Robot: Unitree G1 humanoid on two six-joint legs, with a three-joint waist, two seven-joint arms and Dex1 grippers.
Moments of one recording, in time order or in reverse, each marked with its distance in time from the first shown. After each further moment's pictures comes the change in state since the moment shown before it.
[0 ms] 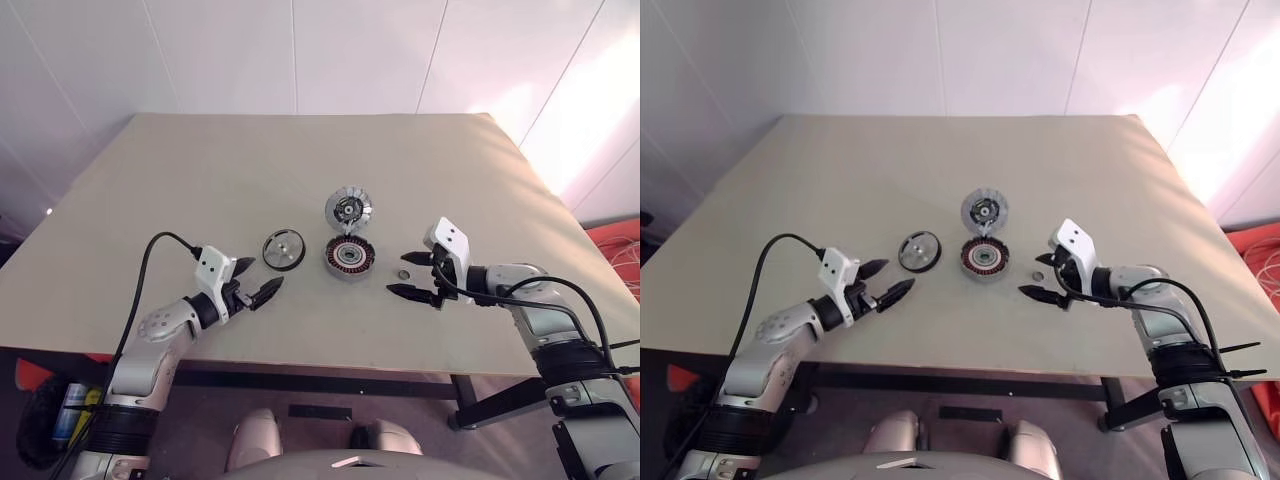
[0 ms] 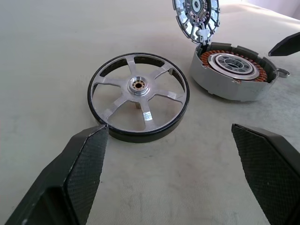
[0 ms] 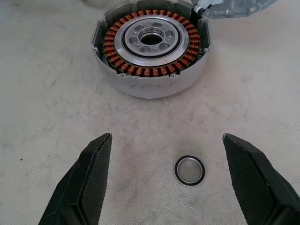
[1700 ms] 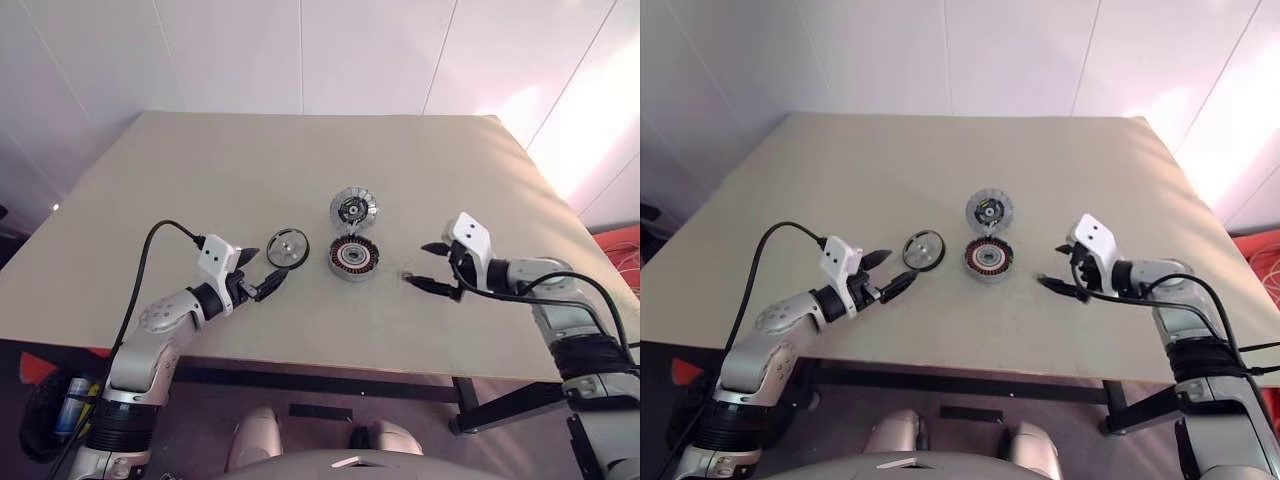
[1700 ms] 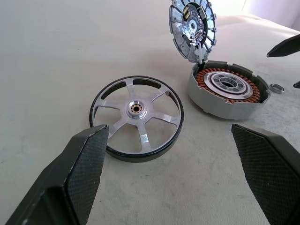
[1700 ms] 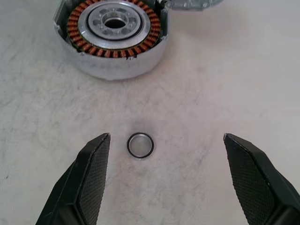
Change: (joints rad) left arm -0.026 0.002 0.000 -0.121 -0.022 0.123 0.052; right arm -0.006 -0.076 -0.032 0.103 -0.035 -0.149 0.012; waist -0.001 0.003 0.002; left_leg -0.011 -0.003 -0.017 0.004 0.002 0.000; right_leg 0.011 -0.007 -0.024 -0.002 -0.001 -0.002
